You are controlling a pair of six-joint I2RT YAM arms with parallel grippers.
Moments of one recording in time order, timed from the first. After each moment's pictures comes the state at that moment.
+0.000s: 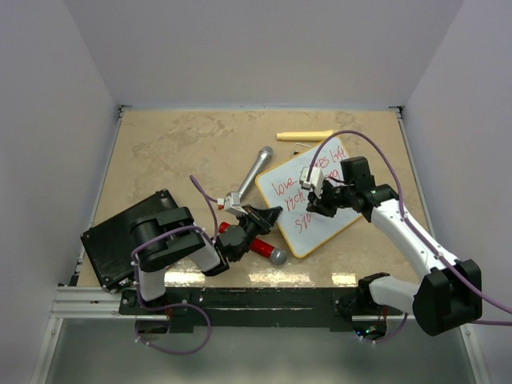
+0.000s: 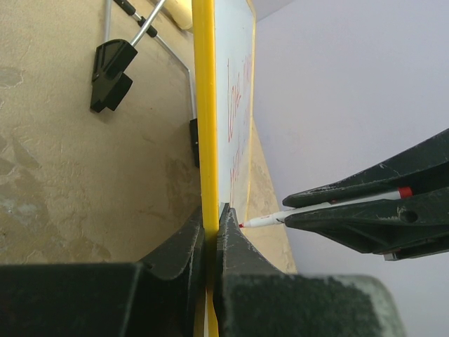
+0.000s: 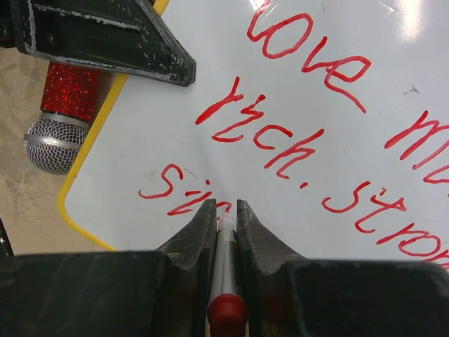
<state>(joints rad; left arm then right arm) -1.09 1.86 0.45 1.42 -0.55 -1.02 0.30 1.18 0.85 -0.57 -0.61 -0.73</state>
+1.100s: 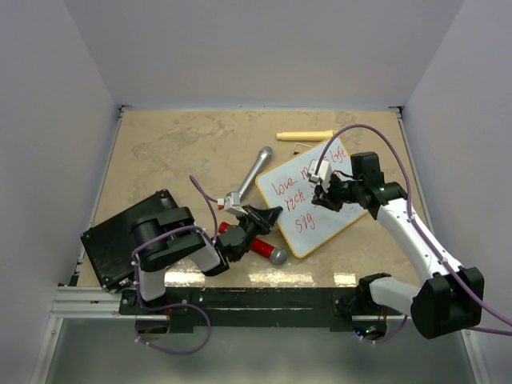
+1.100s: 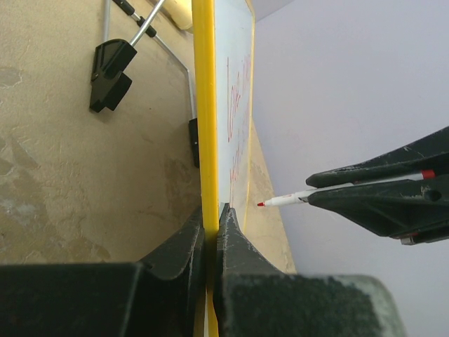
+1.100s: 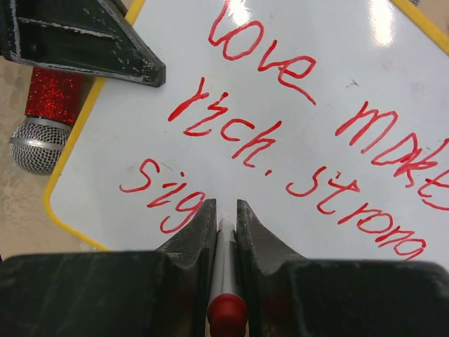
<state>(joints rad) -1.08 1.87 0.45 1.42 -0.55 -1.02 0.24 1.15 0.90 -0.61 -0.64 -0.77</state>
